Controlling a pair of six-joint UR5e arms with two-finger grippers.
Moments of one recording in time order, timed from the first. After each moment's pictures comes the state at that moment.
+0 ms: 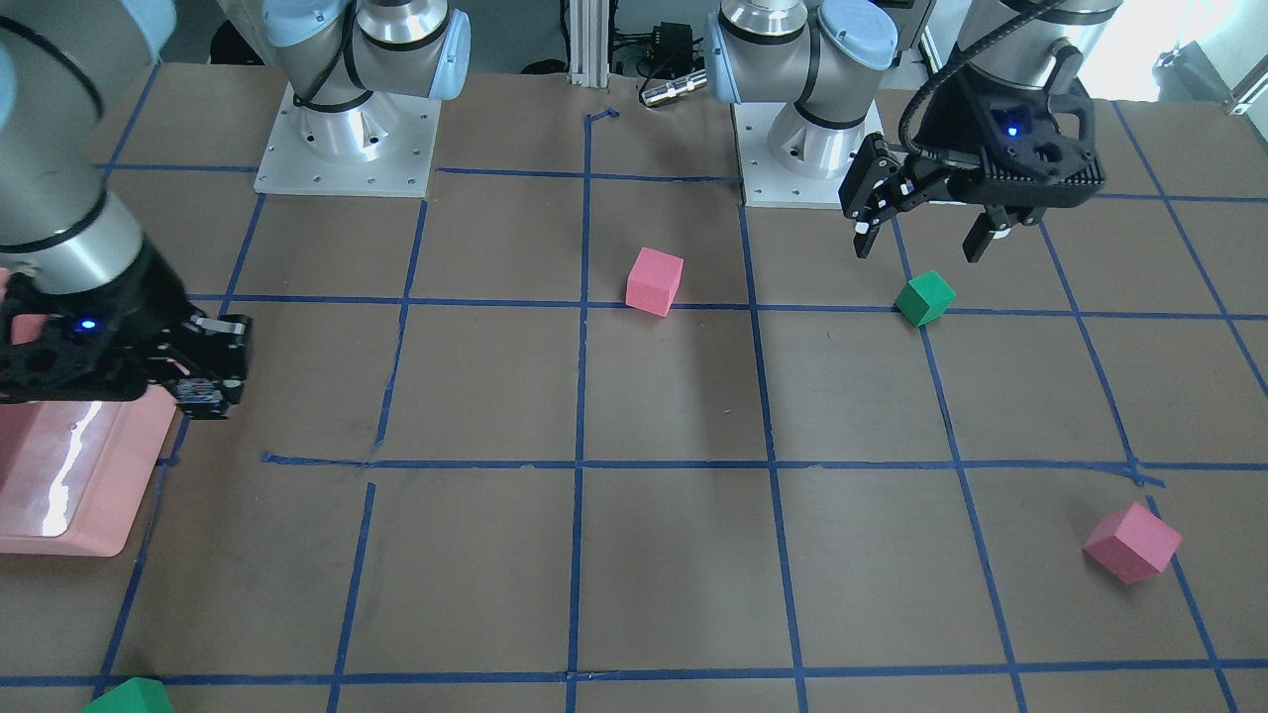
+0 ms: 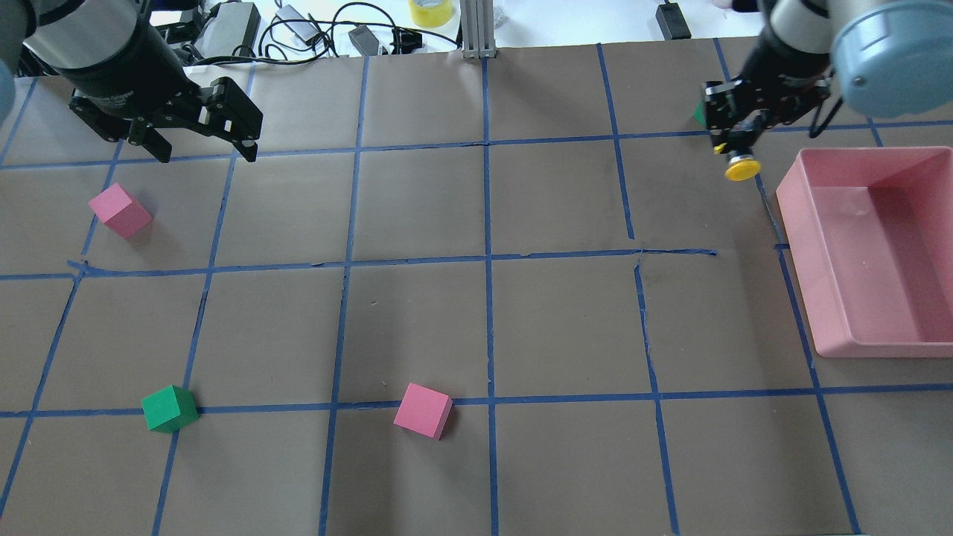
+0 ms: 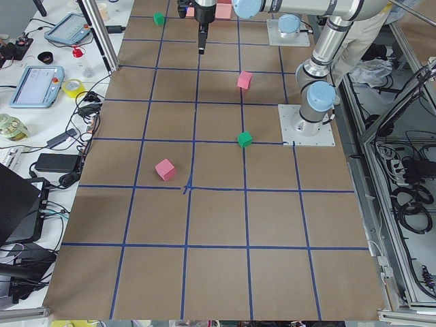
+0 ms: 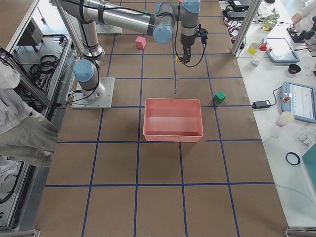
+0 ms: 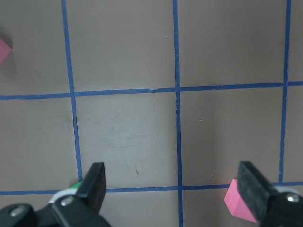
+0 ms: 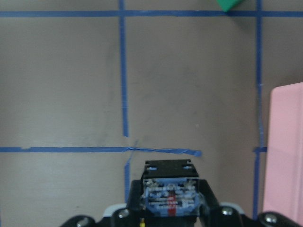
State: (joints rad) left arm -1.51 -1.53 -1.55 -1.53 1.58 0.09; right arm 1.52 -1.40 1.58 -1.83 -1.56 -0.06
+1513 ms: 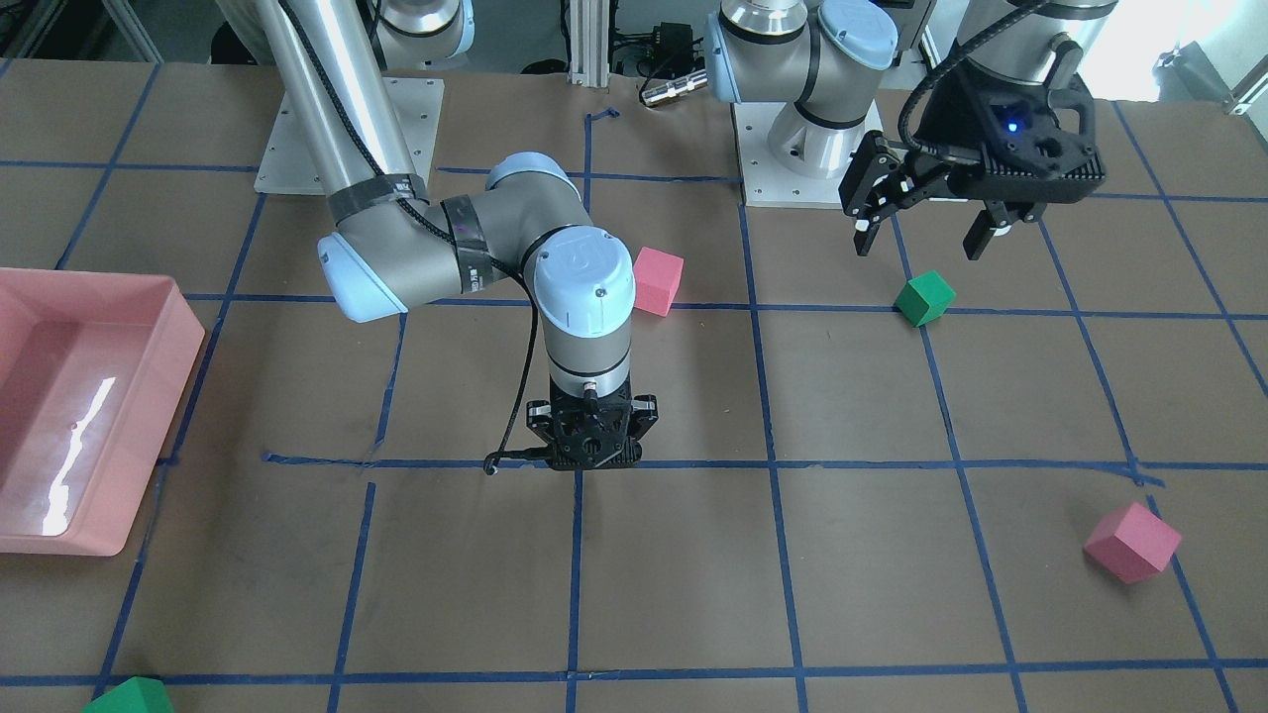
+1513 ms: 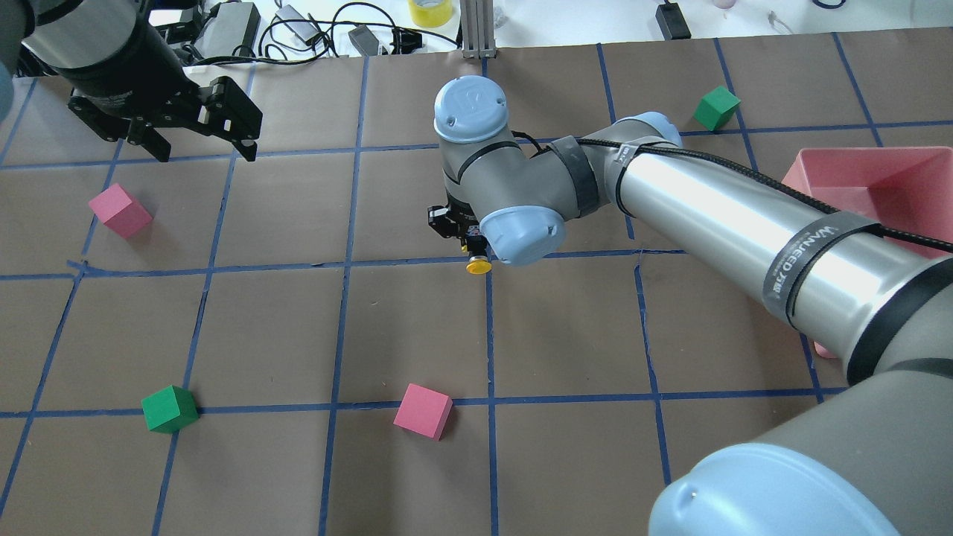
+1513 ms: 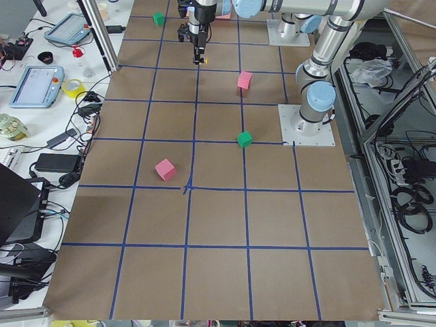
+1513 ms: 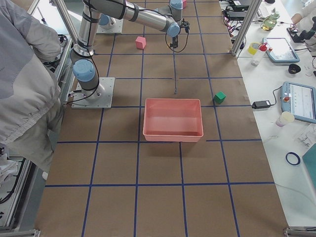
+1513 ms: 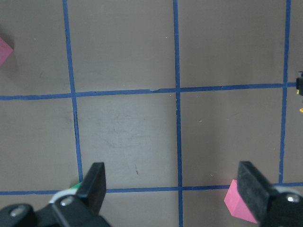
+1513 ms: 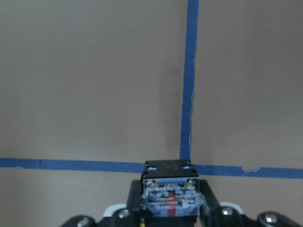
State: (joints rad) left arm -1.51 -1.53 -1.55 -1.53 1.58 0.09; right arm 1.98 -1.03 1.60 -2.21 -1.56 0.37
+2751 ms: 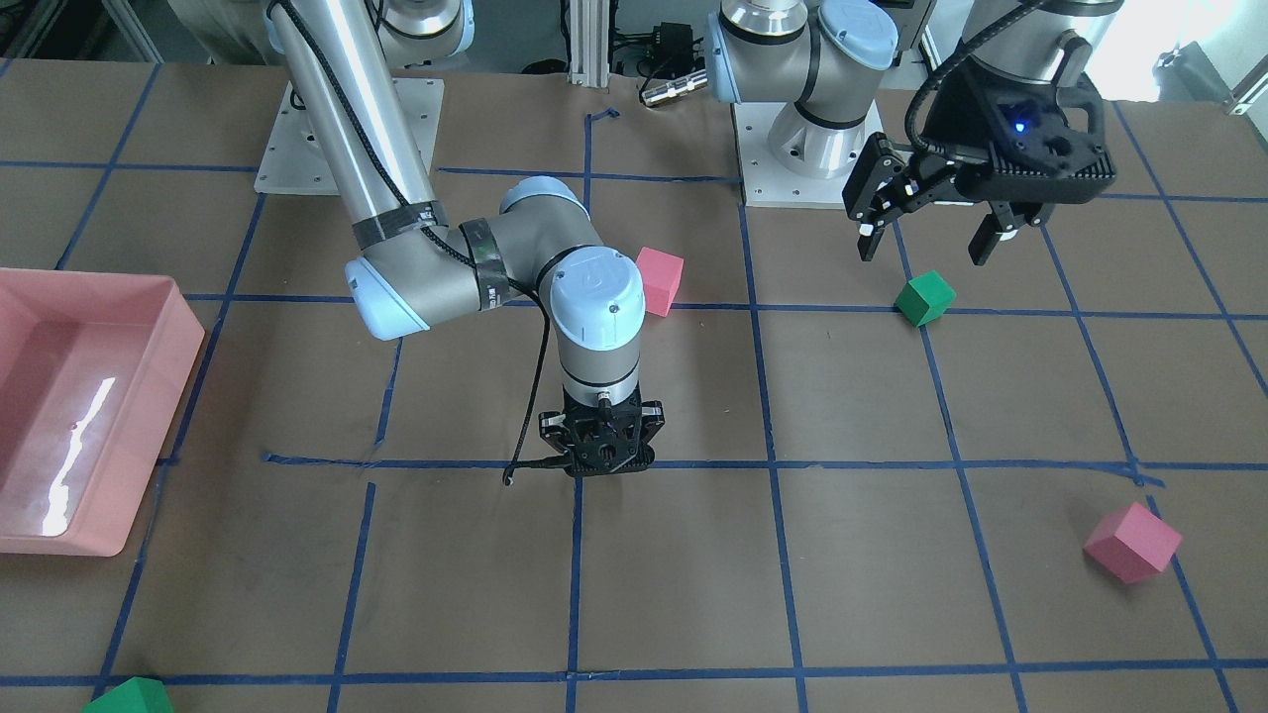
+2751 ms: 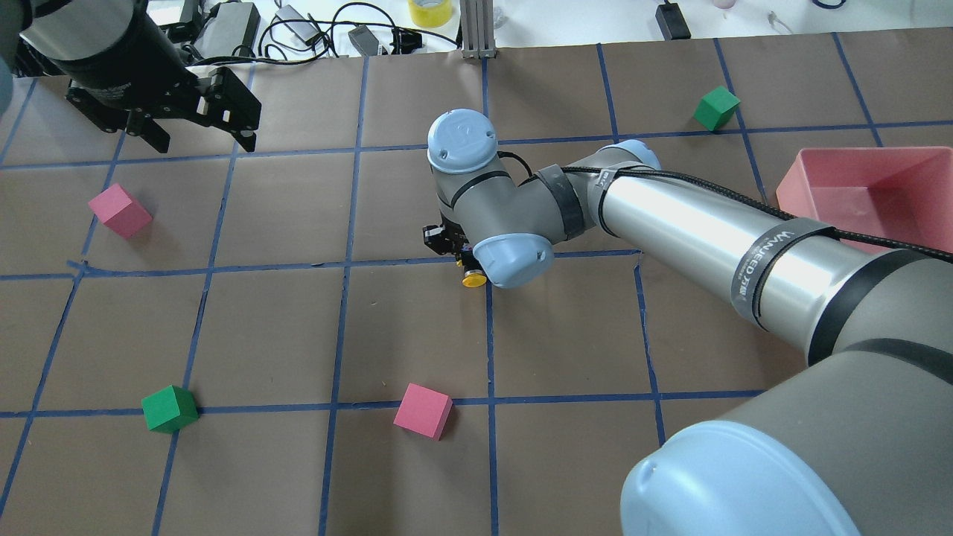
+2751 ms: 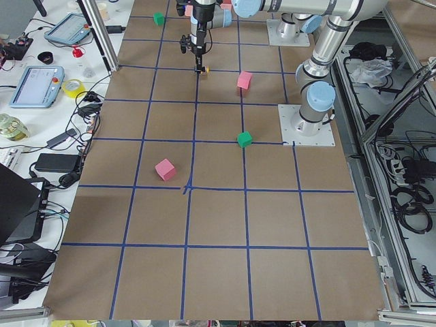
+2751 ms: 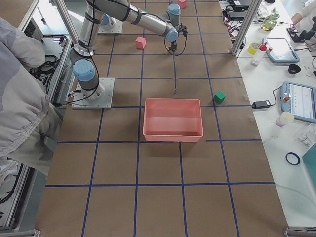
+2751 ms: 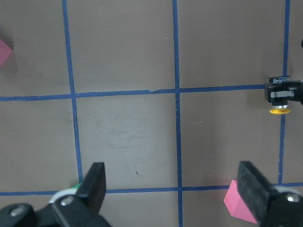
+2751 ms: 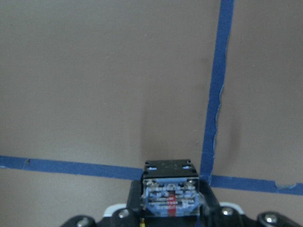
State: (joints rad) left arm -1.51 -1.53 -1.54 -1.50 1.58 0.09; right arm 2.00 -1.00 1.64 -2.28 -1.57 0.33
